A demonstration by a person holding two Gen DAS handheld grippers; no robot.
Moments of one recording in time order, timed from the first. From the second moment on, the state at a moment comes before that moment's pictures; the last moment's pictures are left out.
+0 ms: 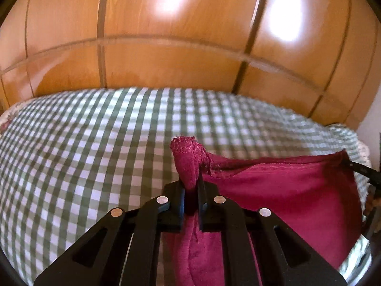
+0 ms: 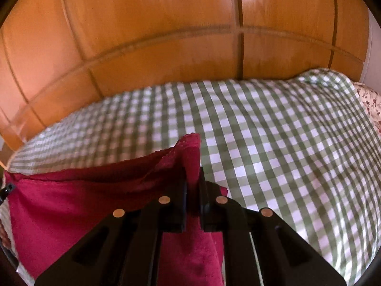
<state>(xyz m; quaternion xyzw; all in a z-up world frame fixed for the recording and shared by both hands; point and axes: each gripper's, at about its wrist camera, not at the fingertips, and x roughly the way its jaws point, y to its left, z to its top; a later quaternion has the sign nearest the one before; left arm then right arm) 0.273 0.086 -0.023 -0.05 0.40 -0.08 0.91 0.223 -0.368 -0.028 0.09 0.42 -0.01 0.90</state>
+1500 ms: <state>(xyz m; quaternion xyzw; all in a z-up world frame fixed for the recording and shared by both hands) 0.056 0.127 -0.027 -0.10 0.45 -0.12 0.88 -0.042 -0.412 -0.029 0.13 0.45 0.07 0.88</state>
